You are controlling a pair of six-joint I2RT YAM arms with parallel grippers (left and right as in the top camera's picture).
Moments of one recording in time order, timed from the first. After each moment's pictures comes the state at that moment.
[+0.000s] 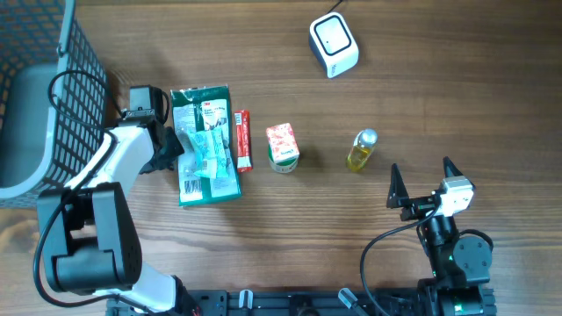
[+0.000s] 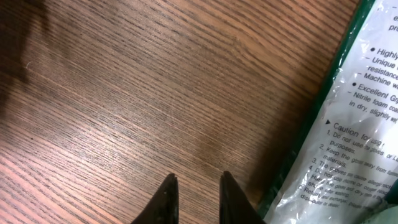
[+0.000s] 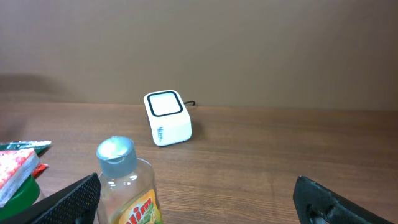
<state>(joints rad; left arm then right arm) 0.08 1.74 0.99 -0.62 -0.20 -0.42 0.08 0.01 0.01 0.00 -0.06 0.03</state>
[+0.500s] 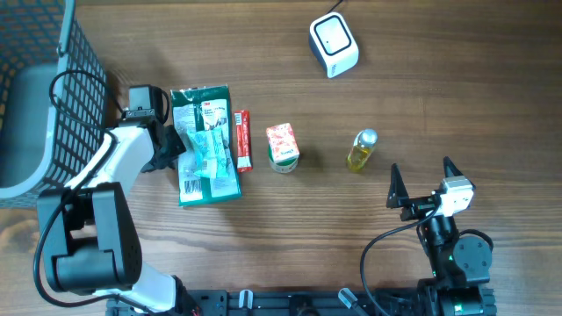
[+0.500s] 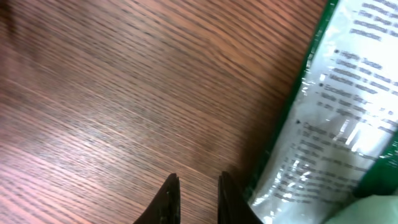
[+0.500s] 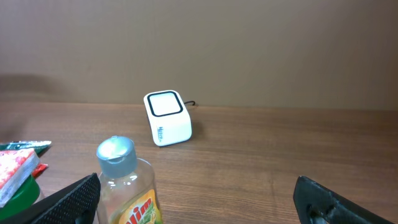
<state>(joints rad) 0.08 1.74 0.99 -0.60 -0.14 -0.42 0.08 0.01 0.01 0.00 -0.06 0.03</state>
